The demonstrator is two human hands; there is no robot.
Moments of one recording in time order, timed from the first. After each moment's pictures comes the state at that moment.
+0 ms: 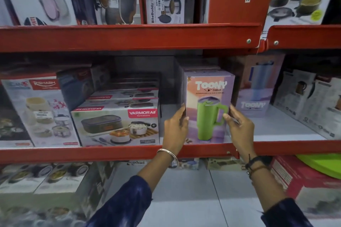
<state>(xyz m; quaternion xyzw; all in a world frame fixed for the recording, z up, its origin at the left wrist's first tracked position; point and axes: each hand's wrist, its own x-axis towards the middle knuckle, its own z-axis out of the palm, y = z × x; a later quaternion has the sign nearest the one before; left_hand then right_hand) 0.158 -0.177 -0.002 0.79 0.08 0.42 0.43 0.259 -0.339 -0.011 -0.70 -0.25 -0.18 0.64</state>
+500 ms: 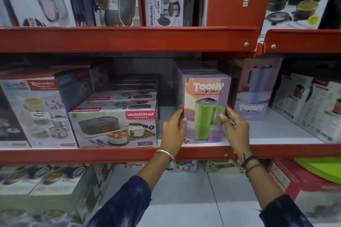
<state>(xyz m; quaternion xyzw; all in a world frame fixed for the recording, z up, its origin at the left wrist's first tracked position) 0.162 -0.177 -0.001 0.81 0.09 0.42 0.39 0.263 -0.335 -0.005 -0.72 -0.26 -0.19 0.61</state>
